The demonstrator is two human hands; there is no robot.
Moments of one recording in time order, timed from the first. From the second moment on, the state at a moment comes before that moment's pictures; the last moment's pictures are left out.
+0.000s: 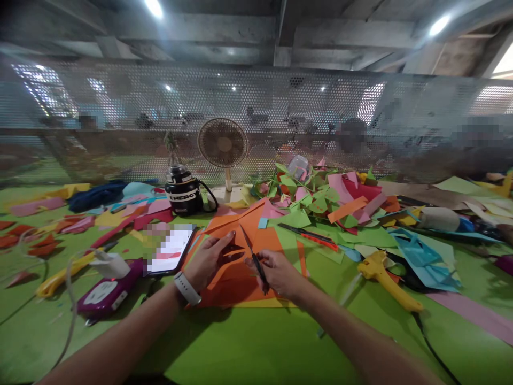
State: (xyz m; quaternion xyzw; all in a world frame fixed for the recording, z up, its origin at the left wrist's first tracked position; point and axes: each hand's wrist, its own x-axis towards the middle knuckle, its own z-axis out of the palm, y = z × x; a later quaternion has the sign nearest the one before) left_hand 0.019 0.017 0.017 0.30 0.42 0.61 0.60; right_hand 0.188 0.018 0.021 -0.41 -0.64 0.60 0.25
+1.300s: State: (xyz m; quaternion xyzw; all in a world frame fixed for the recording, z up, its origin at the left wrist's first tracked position) left_hand 0.022 0.016 0.013 0.31 0.41 0.61 0.60; right_hand 0.187 0.021 0.013 -0.39 -0.64 0.60 0.27
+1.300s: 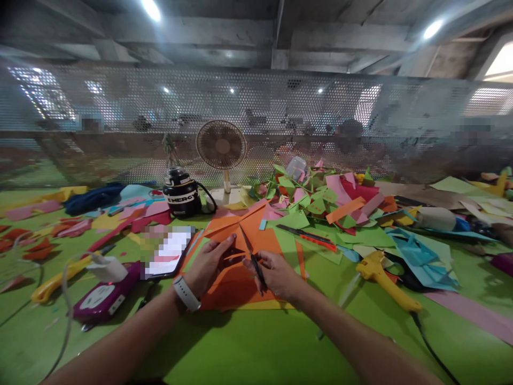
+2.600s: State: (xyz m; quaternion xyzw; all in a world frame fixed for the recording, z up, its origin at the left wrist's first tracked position) left_hand 0.003 0.021 0.037 0.34 0.48 0.49 0.64; right_hand 0.258 0.057 0.058 -0.55 -0.83 0.00 0.14
